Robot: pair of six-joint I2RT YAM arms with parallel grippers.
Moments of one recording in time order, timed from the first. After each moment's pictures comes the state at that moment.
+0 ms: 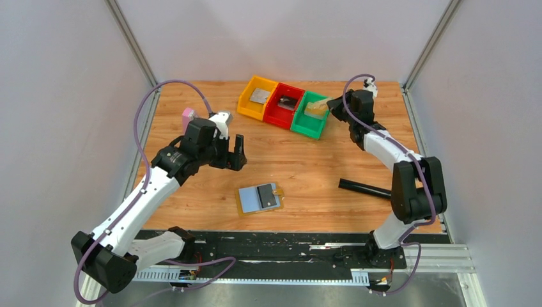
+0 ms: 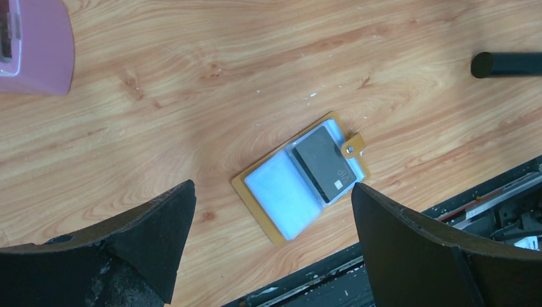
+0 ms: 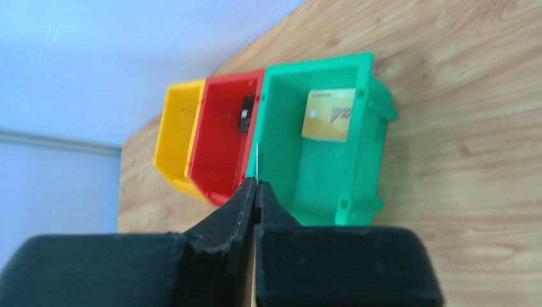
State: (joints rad) left arm -0.52 1.07 1.07 -0.72 0.06 -0.28; right arm 0.19 1.63 1.10 0.21 -0.04 0.80
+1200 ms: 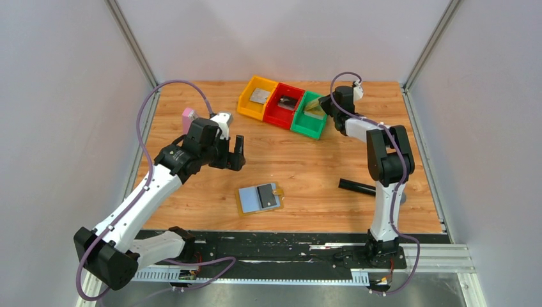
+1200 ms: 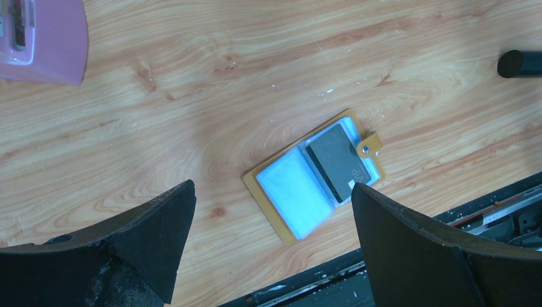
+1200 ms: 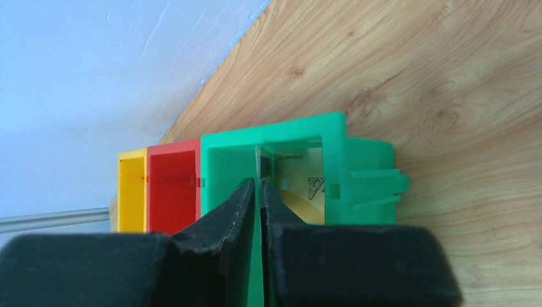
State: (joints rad) left arm -0.52 1.10 1.07 -0.74 0.02 -0.28; right arm 0.19 2.11 1.39 0.33 0.09 0.99
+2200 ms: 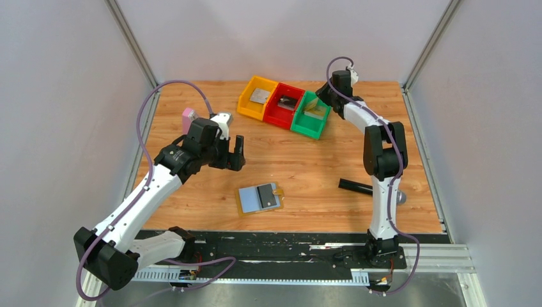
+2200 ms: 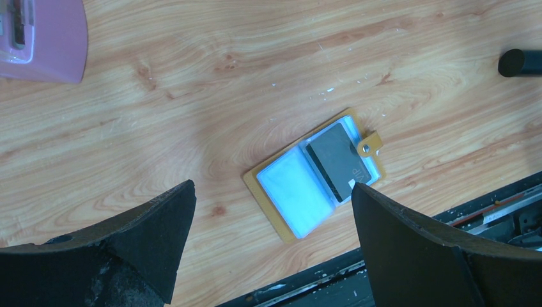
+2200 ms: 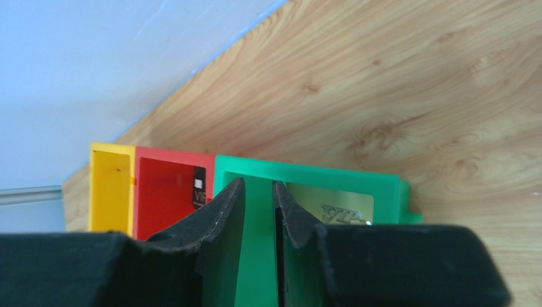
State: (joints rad) left arm -0.52 1.10 1.07 -0.74 0.02 -0.28; right arm 0.18 2.22 1.73 0.02 0.04 0.83
